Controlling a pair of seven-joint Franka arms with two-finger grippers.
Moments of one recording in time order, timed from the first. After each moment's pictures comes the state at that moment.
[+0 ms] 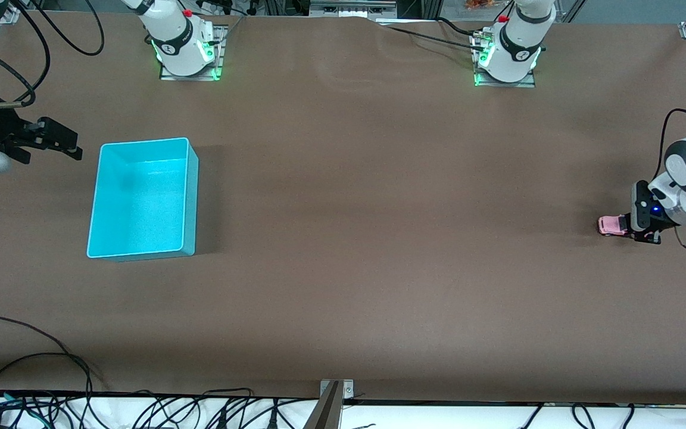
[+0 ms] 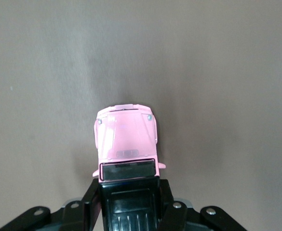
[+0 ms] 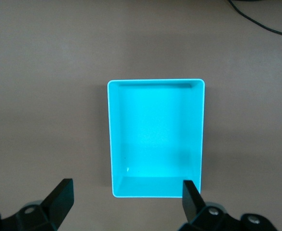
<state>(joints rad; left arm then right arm) 0.52 0.57 -0.06 -1.89 0.13 2.43 2.07 -0.01 0.08 0.04 -1.51 0.03 1.57 -0.04</state>
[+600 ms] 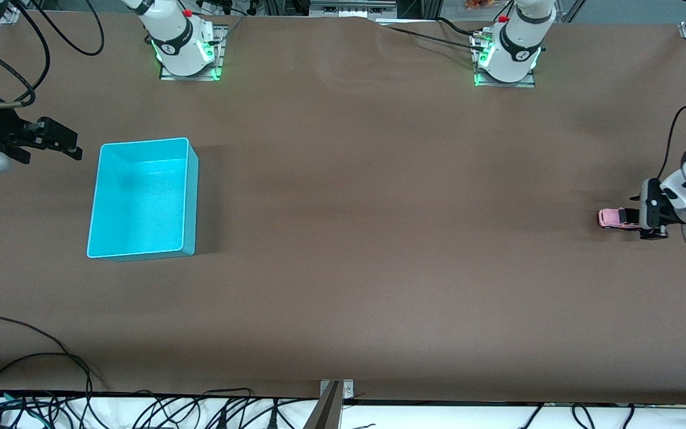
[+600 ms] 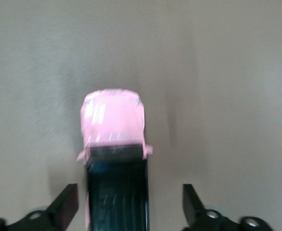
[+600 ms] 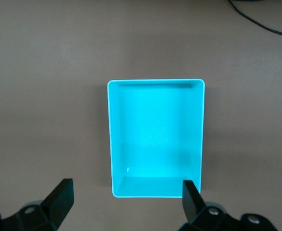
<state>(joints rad) 0.55 0.61 -0.06 -1.77 0.13 2.18 2.07 -0.01 0.08 0.04 -1.51 0.03 1.57 -0.04</state>
